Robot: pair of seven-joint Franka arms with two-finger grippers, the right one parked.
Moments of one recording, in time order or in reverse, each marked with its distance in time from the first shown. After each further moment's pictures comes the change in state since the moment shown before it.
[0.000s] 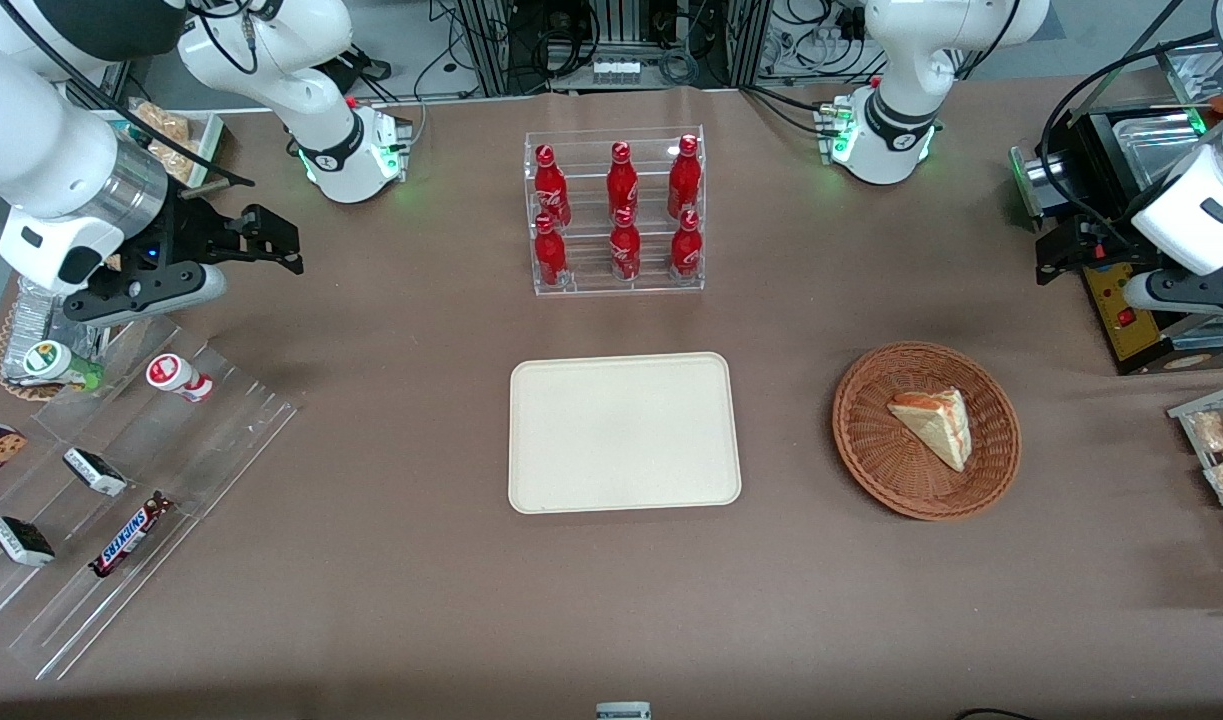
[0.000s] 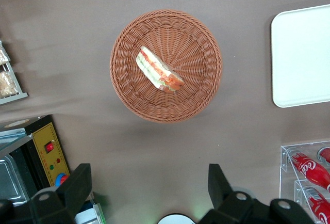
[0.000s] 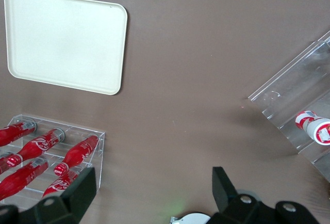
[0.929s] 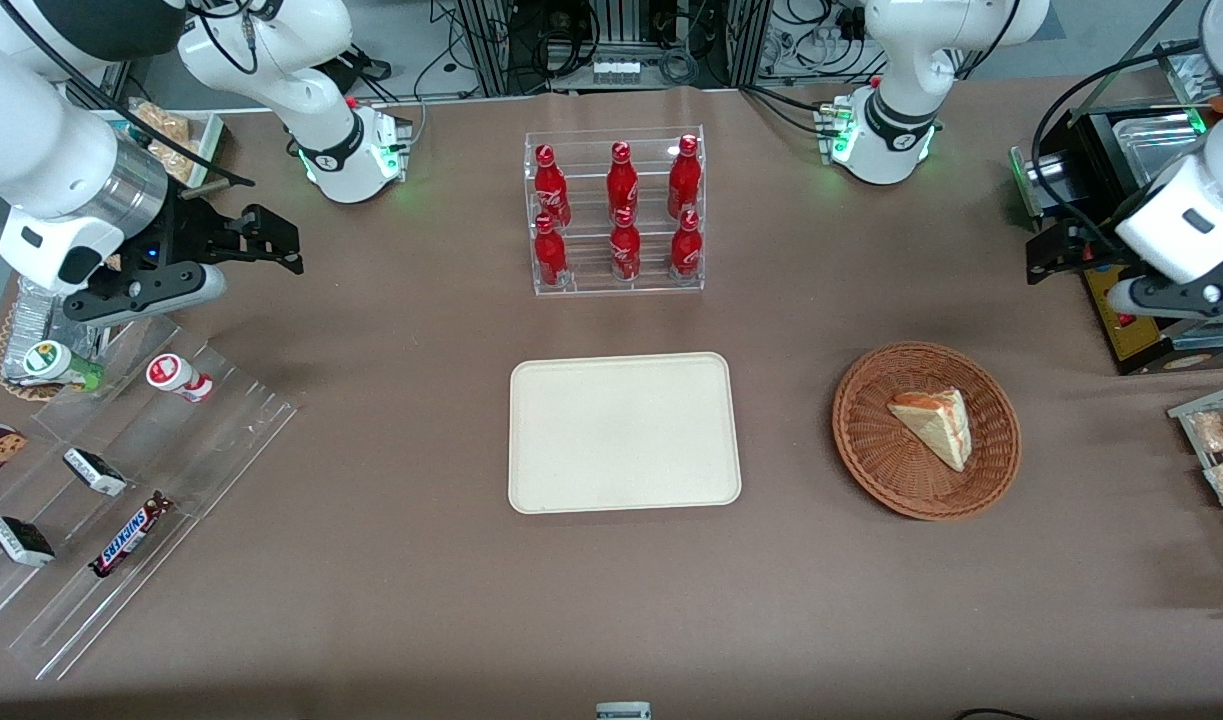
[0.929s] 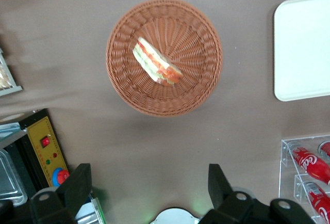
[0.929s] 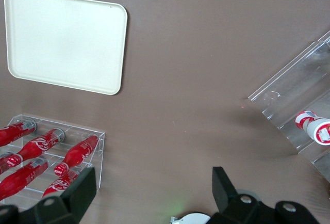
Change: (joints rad) arm 0.000 0.009 -0.009 -0.046 0.000 0.002 -0.005
